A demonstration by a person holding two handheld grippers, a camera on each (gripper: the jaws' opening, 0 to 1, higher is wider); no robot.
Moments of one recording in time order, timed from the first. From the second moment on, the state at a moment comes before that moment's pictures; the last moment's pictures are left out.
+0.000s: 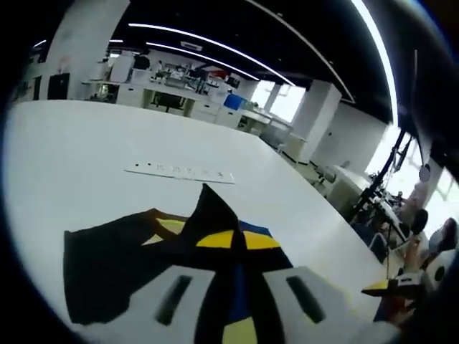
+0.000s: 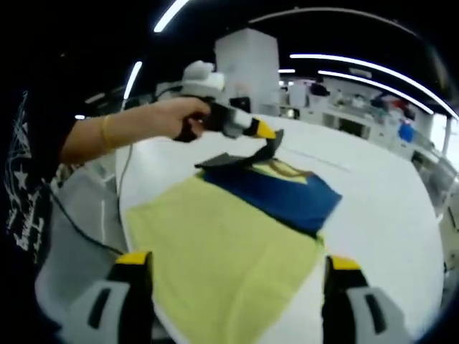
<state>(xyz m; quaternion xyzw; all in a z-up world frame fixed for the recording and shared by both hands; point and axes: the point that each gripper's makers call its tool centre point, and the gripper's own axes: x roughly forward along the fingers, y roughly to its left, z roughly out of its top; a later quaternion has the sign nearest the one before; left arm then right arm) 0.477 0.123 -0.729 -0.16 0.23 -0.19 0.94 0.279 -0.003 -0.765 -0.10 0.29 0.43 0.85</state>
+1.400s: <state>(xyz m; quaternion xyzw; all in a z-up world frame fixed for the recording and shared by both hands) 0.452 0.023 -0.787 -0.06 0.26 -0.32 0.91 0.283 -0.008 -0.777 -0.08 0.30 0.42 0.85</state>
